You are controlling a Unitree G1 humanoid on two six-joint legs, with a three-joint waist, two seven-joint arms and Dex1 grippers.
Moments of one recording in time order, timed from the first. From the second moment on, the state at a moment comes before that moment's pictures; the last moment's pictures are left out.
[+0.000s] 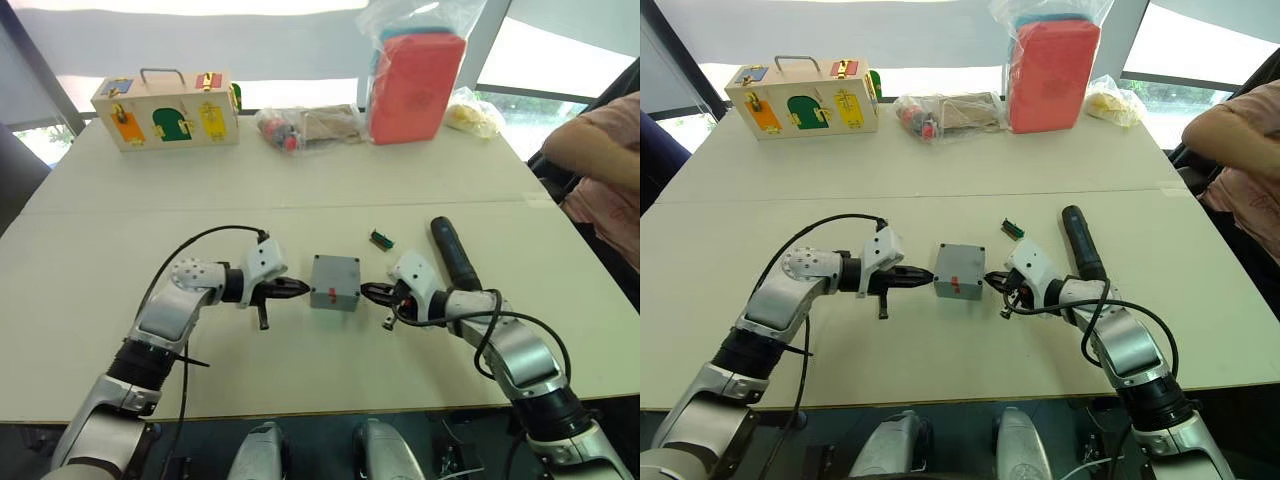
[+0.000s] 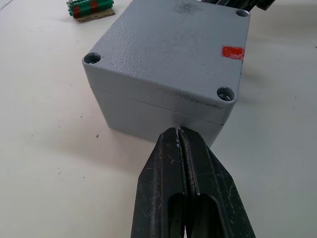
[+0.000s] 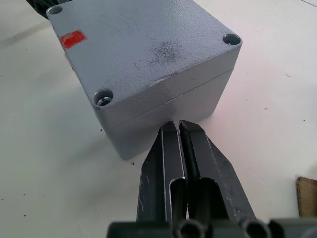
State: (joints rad) left arm -0.50 0.53 -0.22 0.08 -0.17 0.34 -1.14; right arm -0.29 -0.53 0.17 -0.22 0.22 0.59 0.75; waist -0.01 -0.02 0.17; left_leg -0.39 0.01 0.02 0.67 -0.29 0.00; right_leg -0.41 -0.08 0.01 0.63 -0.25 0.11
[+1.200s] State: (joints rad) left arm -0.42 0.61 -0.21 -0.04 -0.20 0.40 -1.16; right arm -0.31 -0.57 0.21 -0.28 0.26 0.69 0.85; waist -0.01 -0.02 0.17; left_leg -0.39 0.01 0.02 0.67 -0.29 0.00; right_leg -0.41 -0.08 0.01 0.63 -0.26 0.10
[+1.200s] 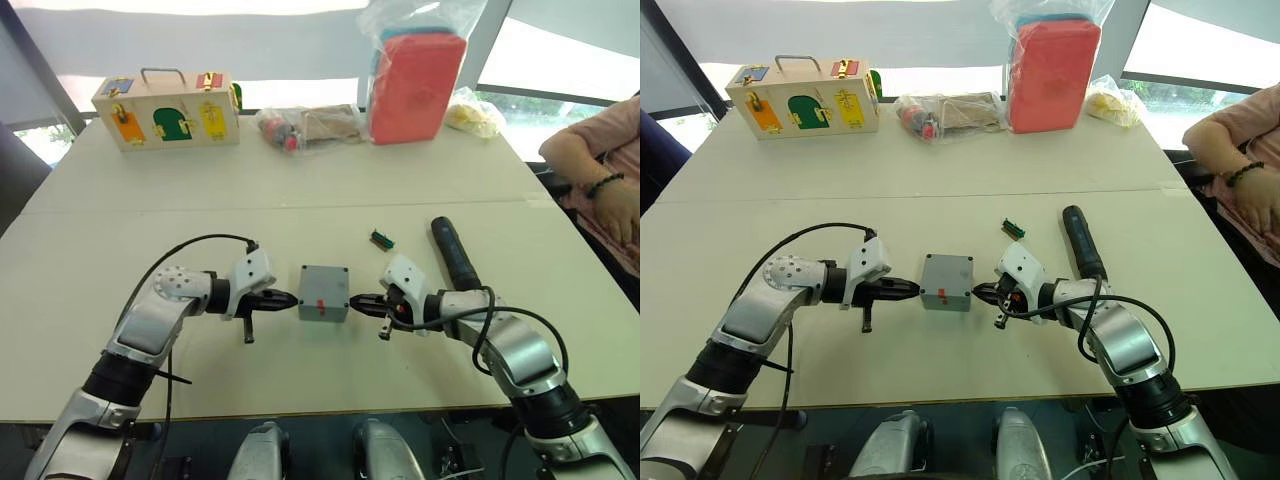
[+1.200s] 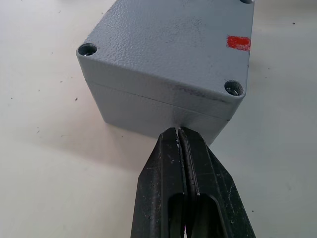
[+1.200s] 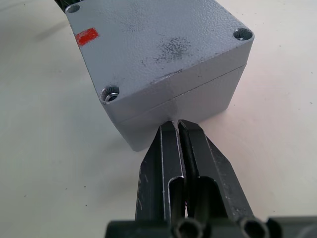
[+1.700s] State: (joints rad) left arm -0.35 0.77 -0.10 -0.18 -0.32 0.45 -1.20; right arm -0.23 -0.63 -0.08 -0.42 0.34 0.76 0.73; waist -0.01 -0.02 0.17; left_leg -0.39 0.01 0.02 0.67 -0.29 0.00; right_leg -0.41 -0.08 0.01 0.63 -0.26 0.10
